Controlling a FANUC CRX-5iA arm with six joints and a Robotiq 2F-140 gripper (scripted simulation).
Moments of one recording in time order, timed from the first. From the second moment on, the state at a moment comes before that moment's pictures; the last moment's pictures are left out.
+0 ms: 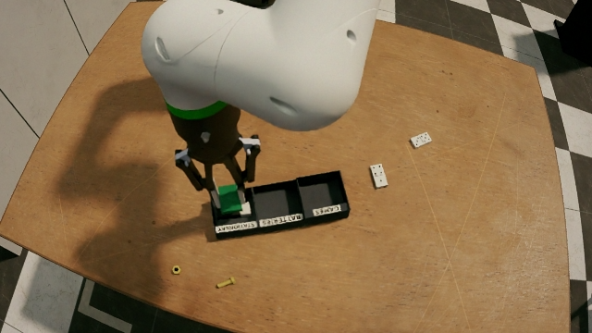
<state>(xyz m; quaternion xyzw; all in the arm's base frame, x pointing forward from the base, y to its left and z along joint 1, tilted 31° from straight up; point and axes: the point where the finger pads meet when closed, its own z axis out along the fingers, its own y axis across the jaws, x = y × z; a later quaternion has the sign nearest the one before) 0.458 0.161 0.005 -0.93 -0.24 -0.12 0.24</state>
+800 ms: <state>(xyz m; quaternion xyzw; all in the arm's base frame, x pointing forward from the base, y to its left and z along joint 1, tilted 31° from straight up) 0.461 0.177 -0.021 -0.93 -0.24 -0.12 0.24</state>
